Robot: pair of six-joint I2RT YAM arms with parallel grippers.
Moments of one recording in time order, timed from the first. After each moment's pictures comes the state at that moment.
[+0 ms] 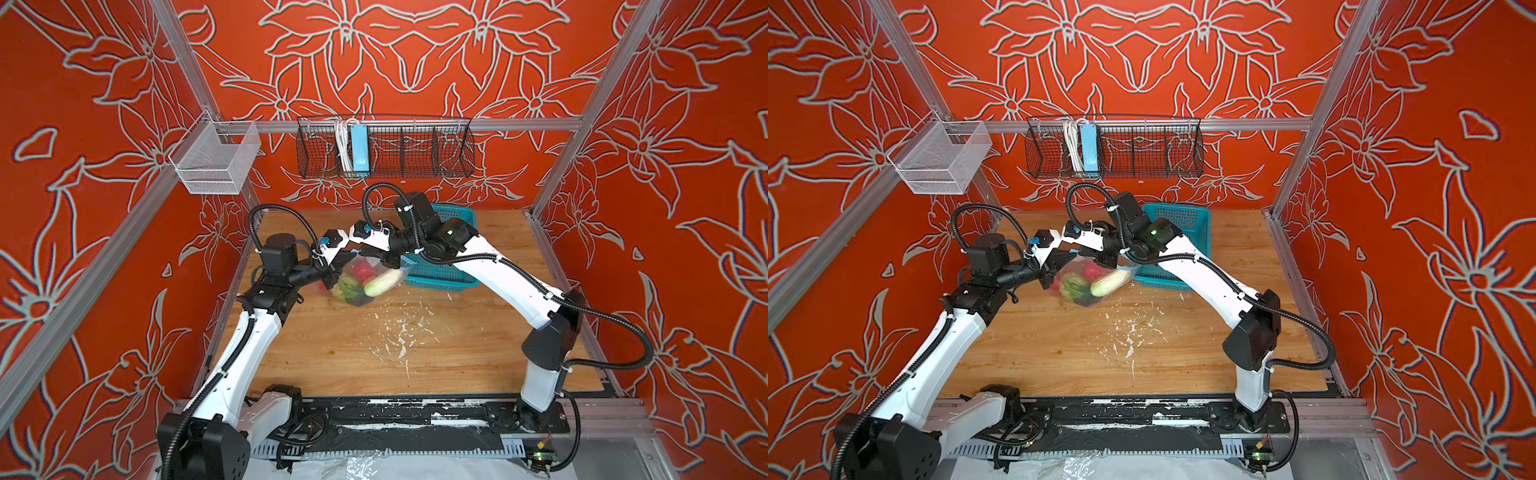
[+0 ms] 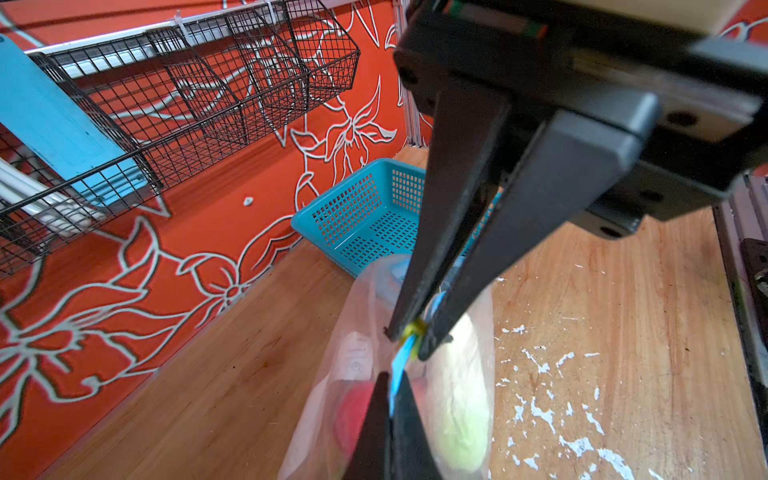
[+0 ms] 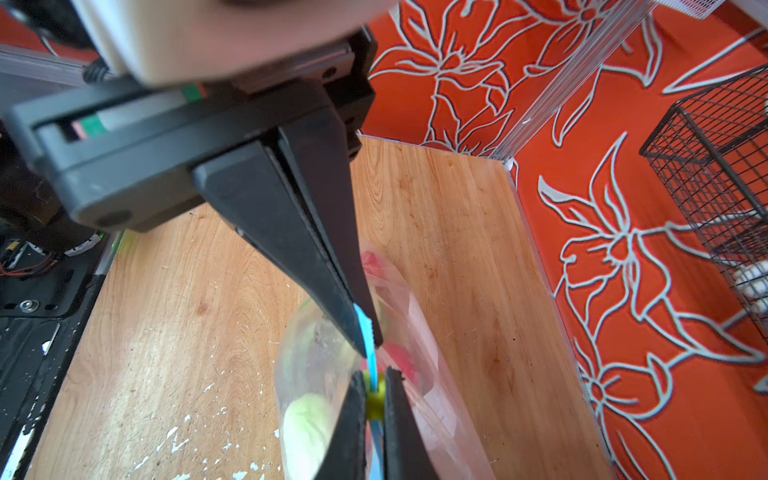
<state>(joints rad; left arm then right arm) -0.07 1.06 0.94 -0.21 0.76 0.43 0.77 1.85 1.95 -0.73 -0.44 -0.64</state>
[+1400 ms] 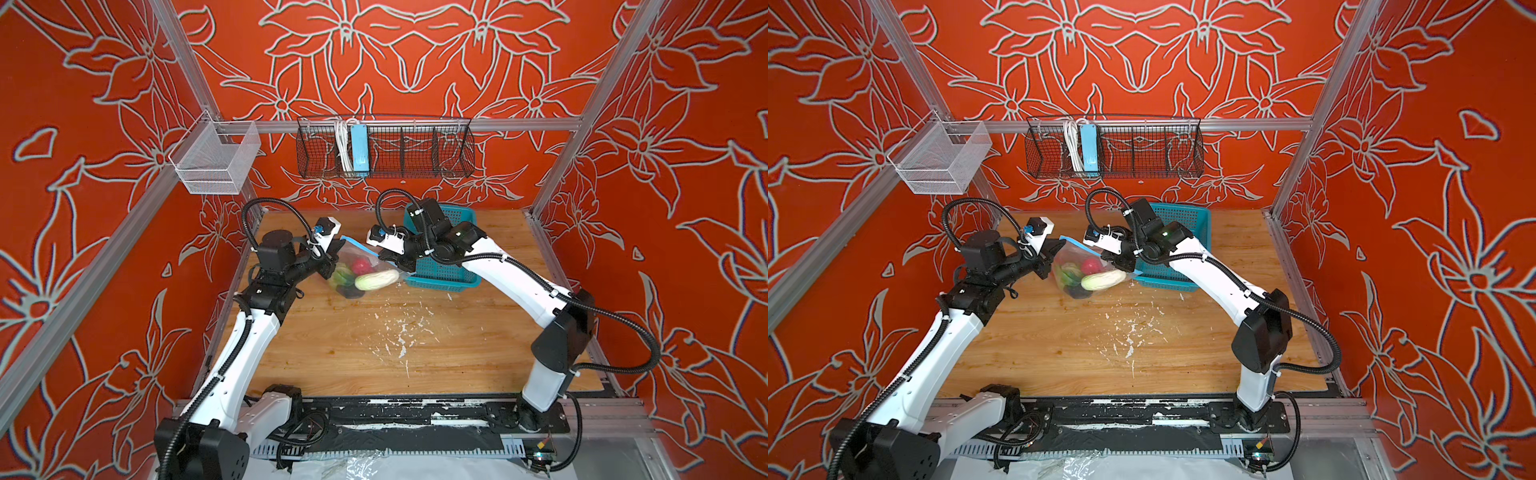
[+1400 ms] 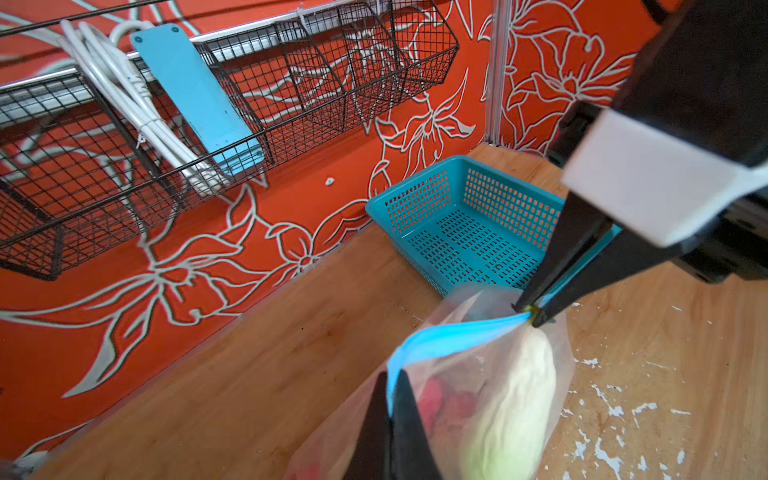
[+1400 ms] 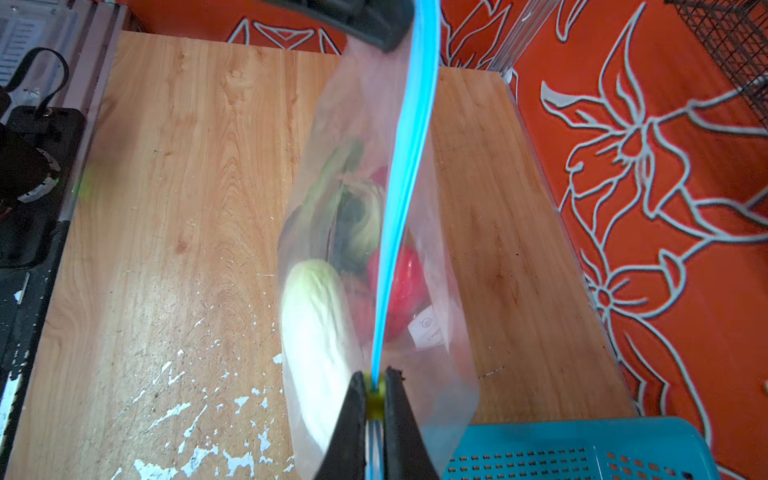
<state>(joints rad) -0.07 1.05 0.98 -0.19 0.49 0.33 0.69 1.78 1.77 -0.73 -0.40 -0.64</state>
